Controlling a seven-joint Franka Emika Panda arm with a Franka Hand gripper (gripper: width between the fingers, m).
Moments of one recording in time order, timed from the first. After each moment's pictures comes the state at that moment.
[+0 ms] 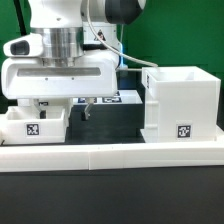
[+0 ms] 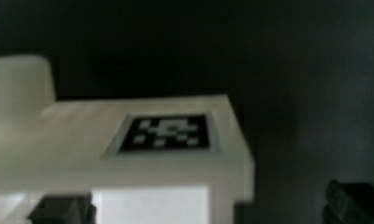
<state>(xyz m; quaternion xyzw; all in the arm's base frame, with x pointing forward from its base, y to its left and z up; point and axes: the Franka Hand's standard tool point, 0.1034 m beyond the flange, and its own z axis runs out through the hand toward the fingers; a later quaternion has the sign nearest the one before) 0.503 -0.098 0.011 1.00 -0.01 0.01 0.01</state>
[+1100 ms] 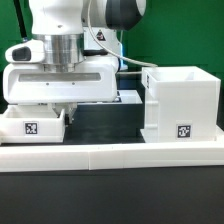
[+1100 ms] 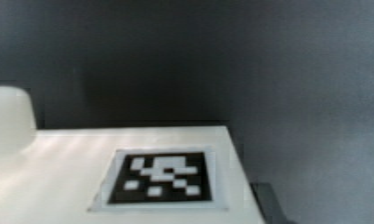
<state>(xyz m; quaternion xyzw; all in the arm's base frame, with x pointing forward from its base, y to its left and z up) 0.501 -0.100 0.008 1.00 -0.01 0.01 0.00</state>
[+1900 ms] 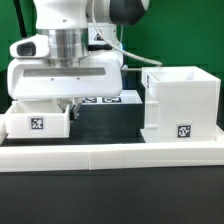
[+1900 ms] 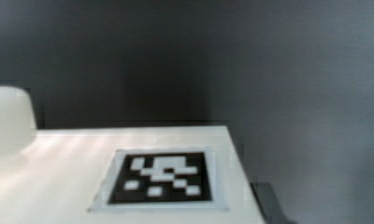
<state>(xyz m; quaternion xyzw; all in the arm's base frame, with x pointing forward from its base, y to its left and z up) 0.504 -0.080 0.027 1.00 0.01 0.02 -0.01</state>
